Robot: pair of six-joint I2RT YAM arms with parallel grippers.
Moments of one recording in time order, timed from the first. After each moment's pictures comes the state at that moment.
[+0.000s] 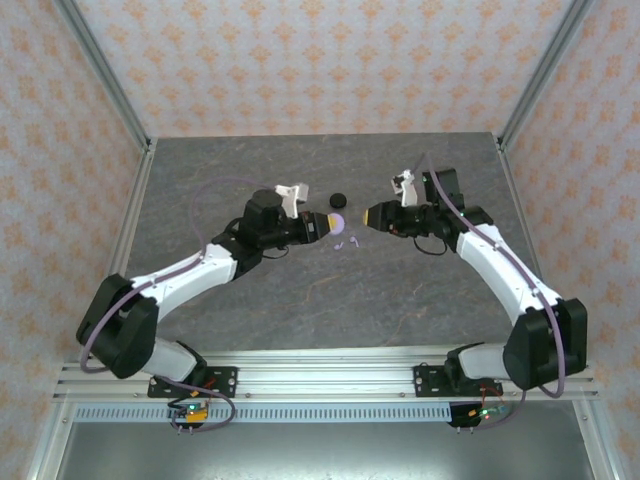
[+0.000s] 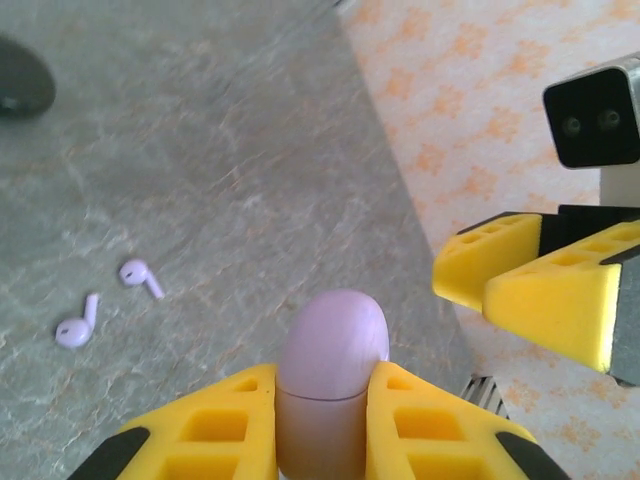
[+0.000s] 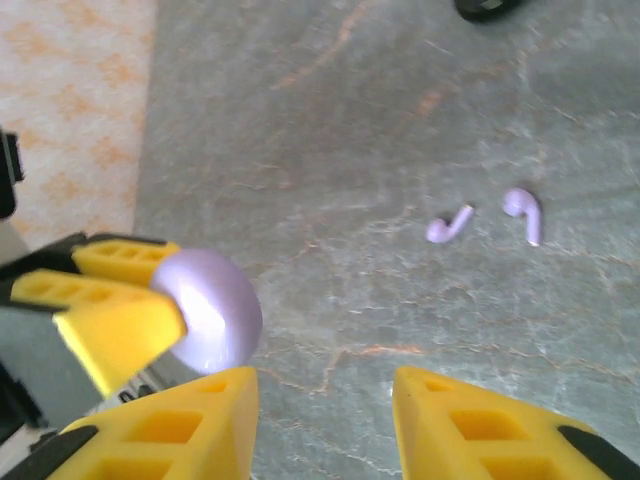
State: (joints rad) left arm -0.55 1.41 0.88 0.14 0.42 -0.75; right arm 0.27 1.31 1.07 -0.52 -0.72 0.43
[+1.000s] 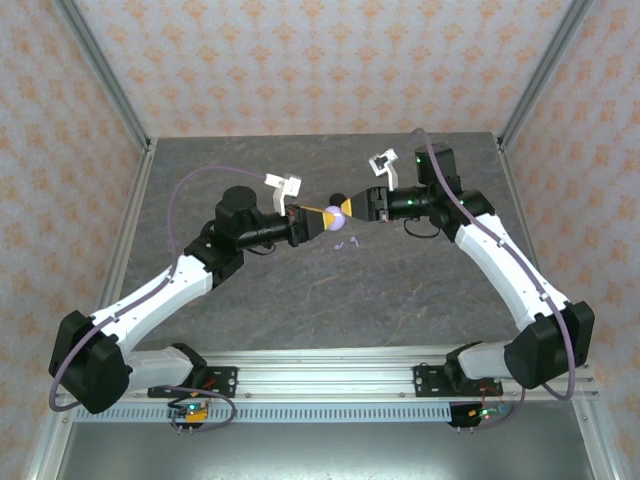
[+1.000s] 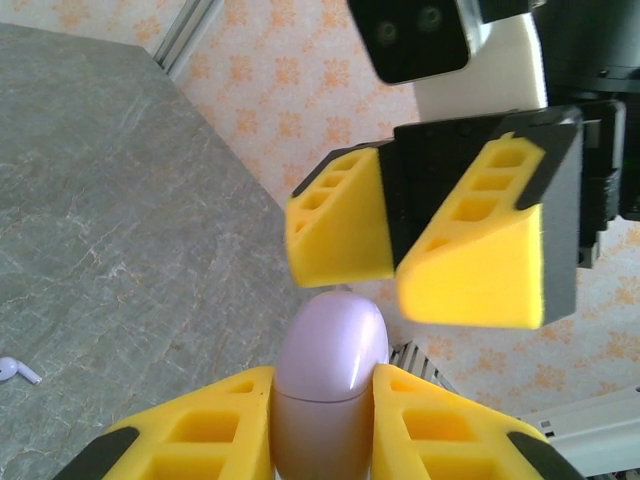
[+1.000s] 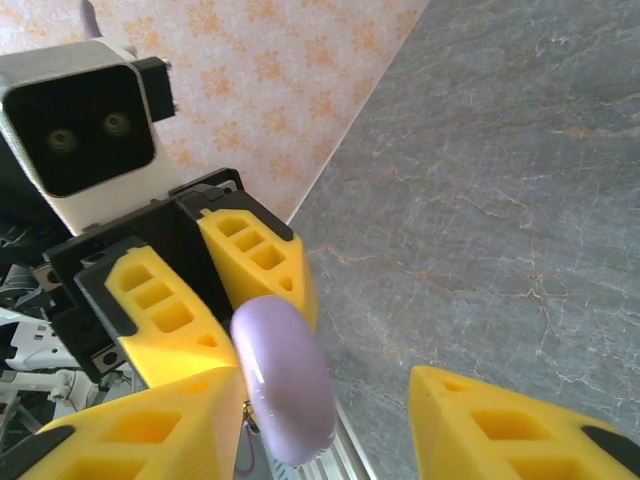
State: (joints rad) left arm -0.54 1.22 0.89 0.15 0.58 -0.64; right arm 0.37 1.35 1.26 -0.54 -0.95 0.36
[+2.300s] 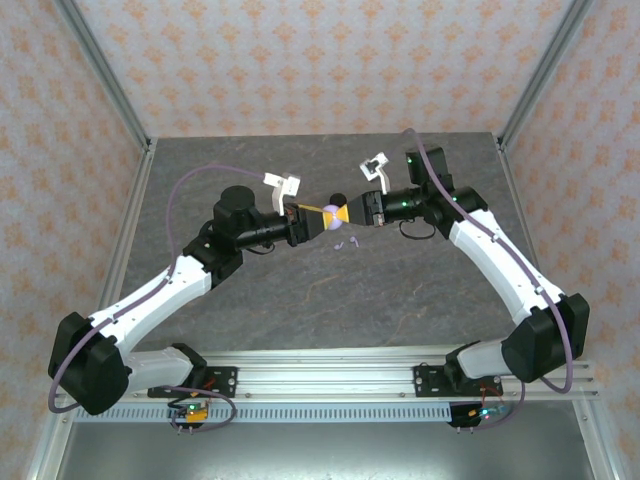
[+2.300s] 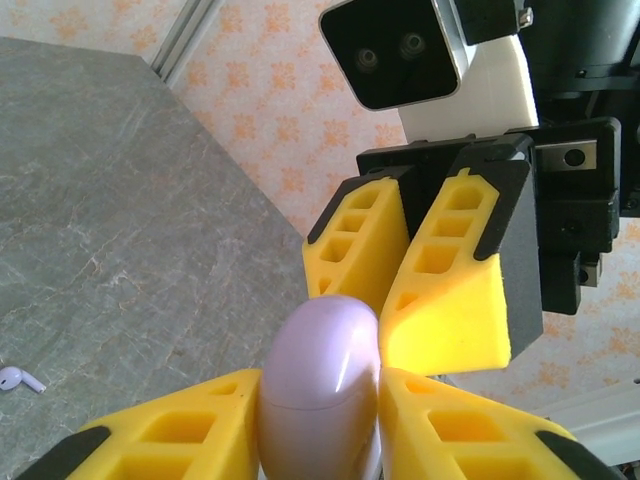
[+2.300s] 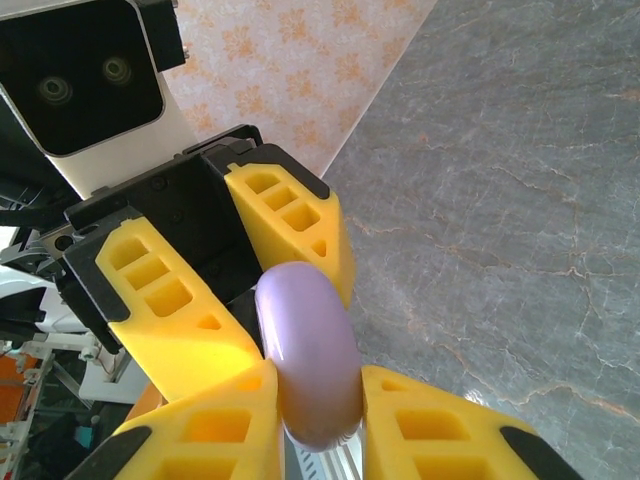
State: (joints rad) left arm -0.54 1.21 0.89 0.15 0.59 -0.61; right arm 0.40 1.37 1.30 -0.61 -1.00 0.32
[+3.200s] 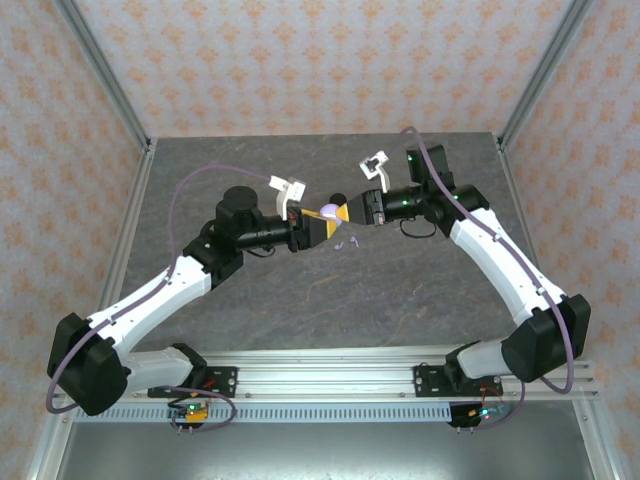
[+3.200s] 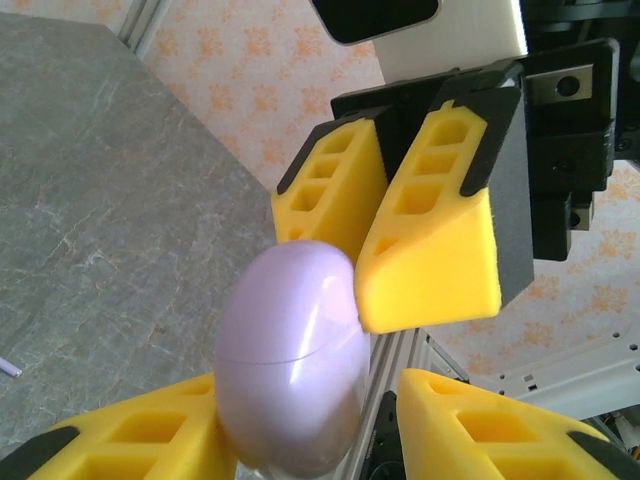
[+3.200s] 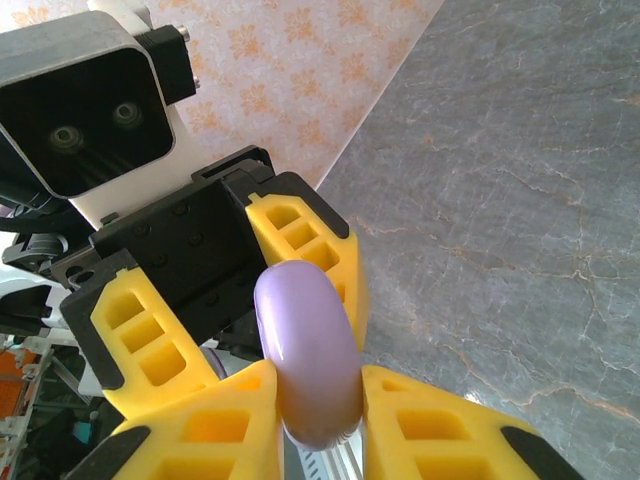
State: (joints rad) left arm -0.55 1.21 0.91 0.09 0.64 -0.57; right arm 0.40 1.38 1.32 -0.64 -1.01 0.31
